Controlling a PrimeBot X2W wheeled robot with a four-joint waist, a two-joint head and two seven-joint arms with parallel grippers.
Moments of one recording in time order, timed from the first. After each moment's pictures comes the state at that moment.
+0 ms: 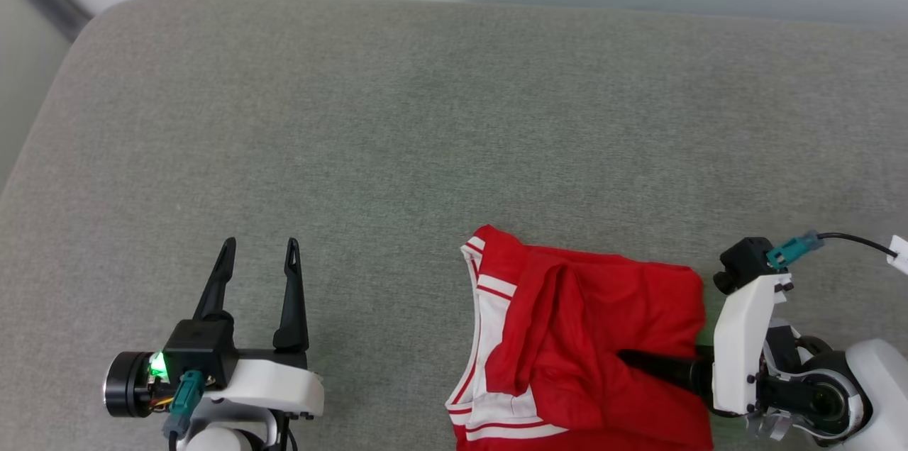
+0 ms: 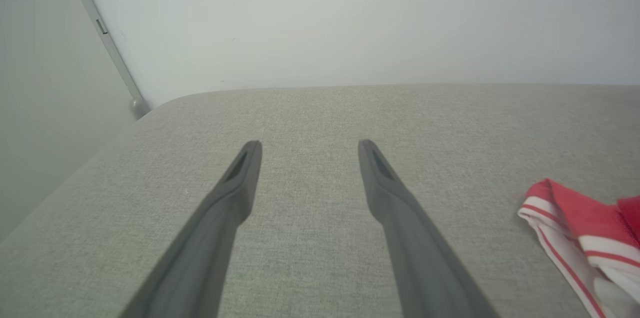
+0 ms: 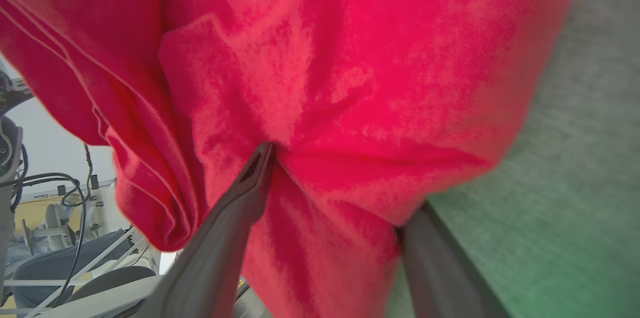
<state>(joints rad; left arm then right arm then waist) -0.06 0.05 -0.01 0.06 -0.03 0.00 -0.26 -0.28 -0.40 0.35 0.25 1.00 0.13 0.85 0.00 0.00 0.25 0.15</state>
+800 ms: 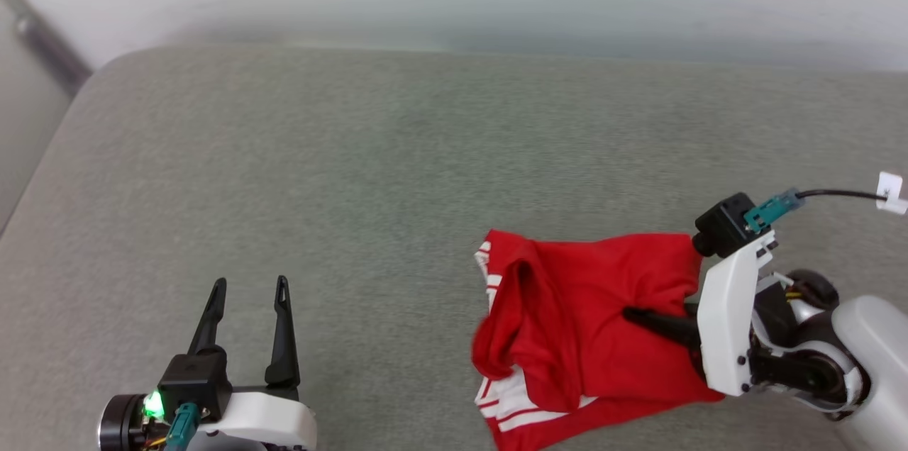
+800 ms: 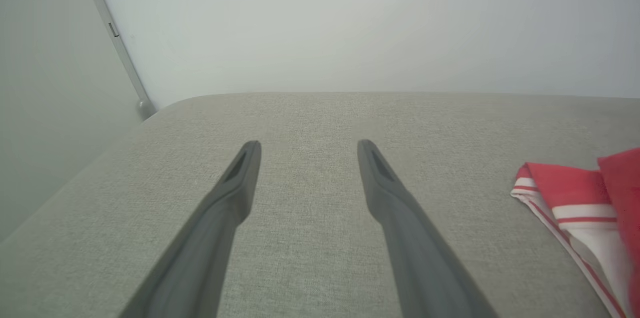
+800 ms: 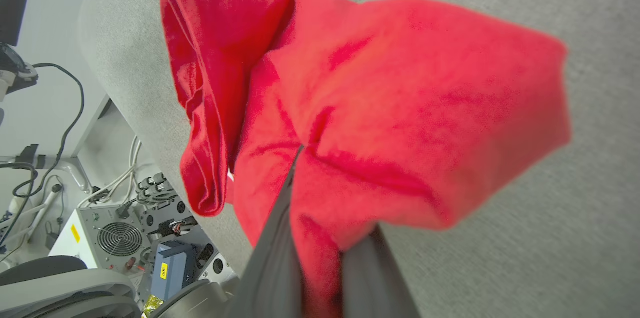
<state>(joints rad) 0.01 0.05 0.00 0.06 -0.04 0.03 -0.26 -0.44 -0.55 0.58 0.12 1.02 0.13 0.71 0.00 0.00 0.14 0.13</state>
